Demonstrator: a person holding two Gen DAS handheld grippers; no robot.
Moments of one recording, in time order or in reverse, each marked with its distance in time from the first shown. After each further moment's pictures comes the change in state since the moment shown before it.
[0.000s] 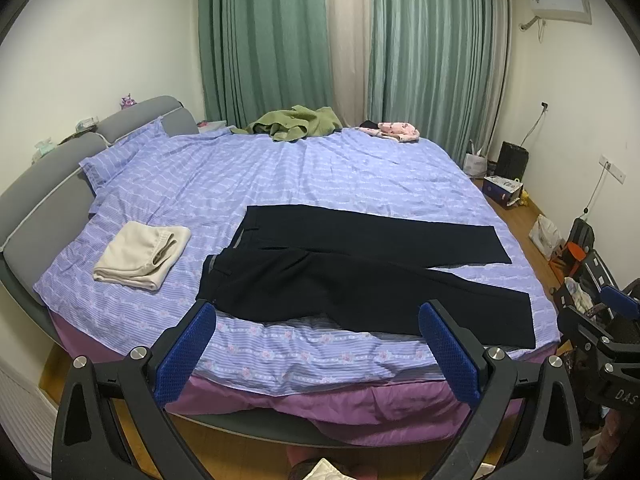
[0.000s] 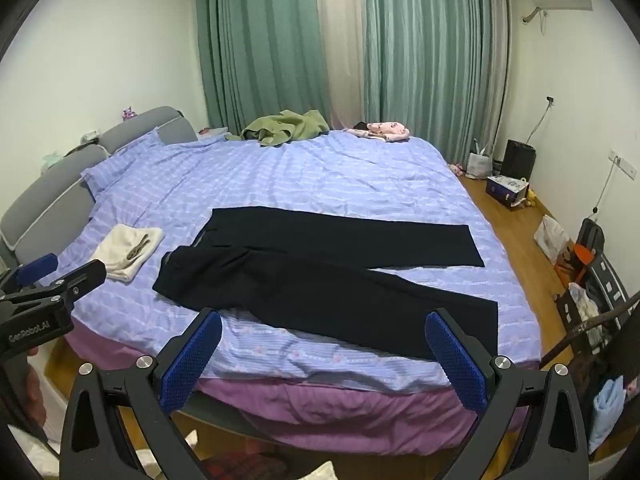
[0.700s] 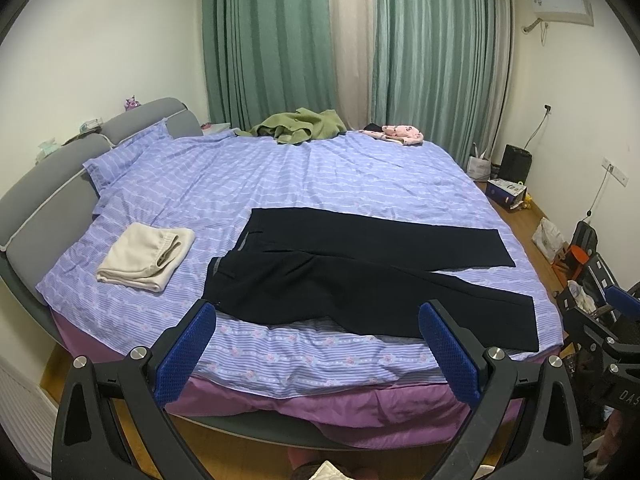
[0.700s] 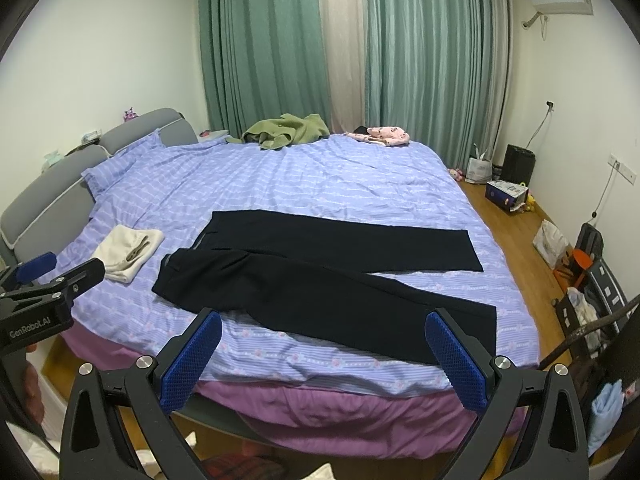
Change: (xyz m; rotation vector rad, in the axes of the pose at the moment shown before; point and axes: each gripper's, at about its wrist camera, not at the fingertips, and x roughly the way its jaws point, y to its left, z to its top) left arm 0.002 0.006 0.006 -0.008 -0.012 0.005; right arm -0.004 0.003 0.003 -0.014 -0.018 -0.001
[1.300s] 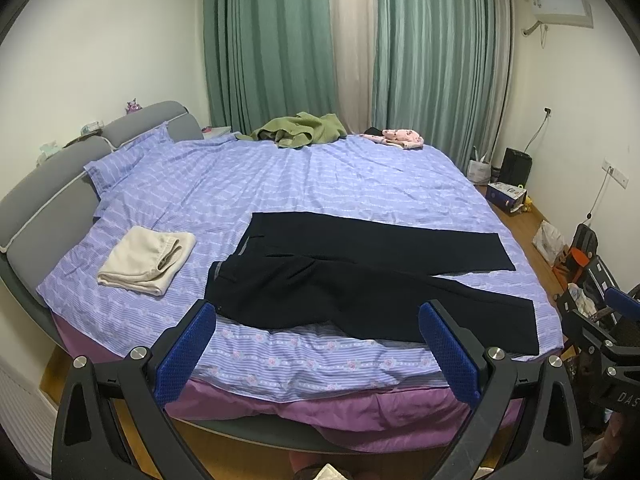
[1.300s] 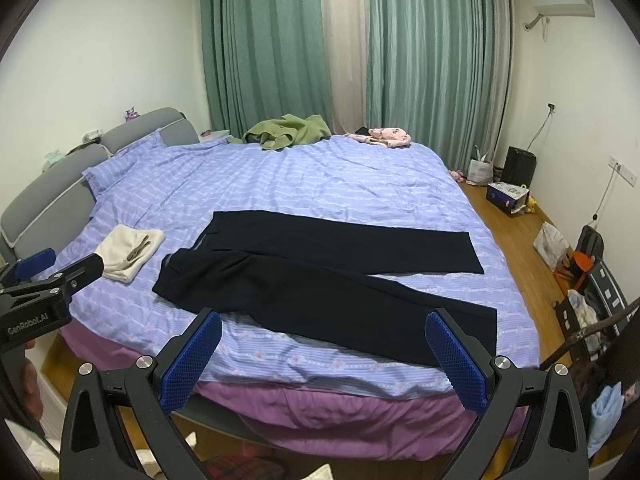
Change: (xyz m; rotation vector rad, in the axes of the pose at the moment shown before) left arm -0.002 0.004 0.001 0.001 -0.013 0.004; right arm 0.000 0.001 0.000 0.000 -0.003 -0.002
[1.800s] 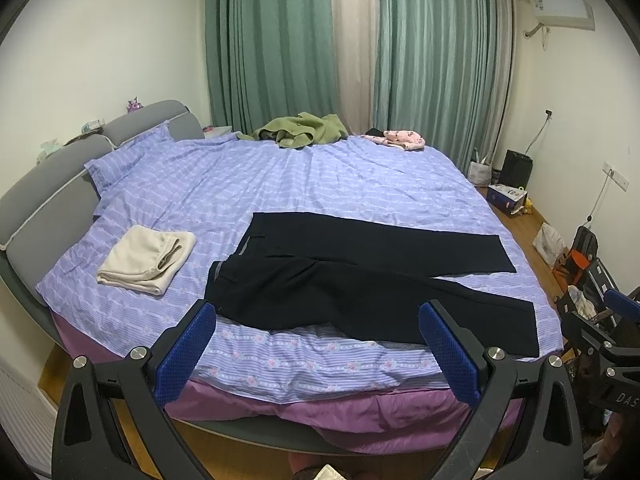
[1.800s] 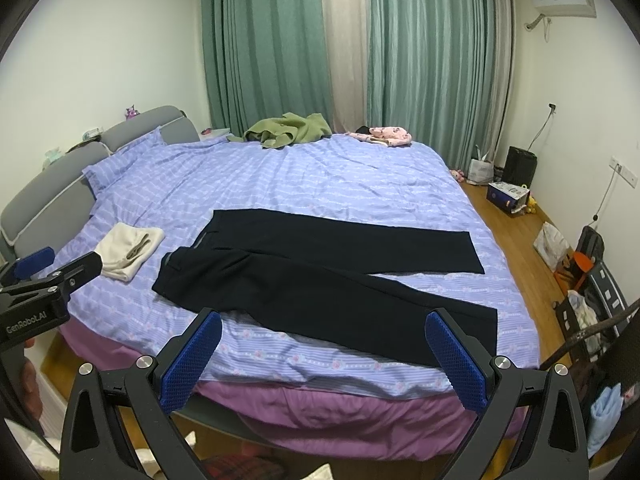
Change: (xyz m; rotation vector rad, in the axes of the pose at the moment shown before) left arm 0.004 0.000 0.007 -0.007 0.001 0.000; right arm 0.001 0.001 0.000 -0.001 0.001 0.000
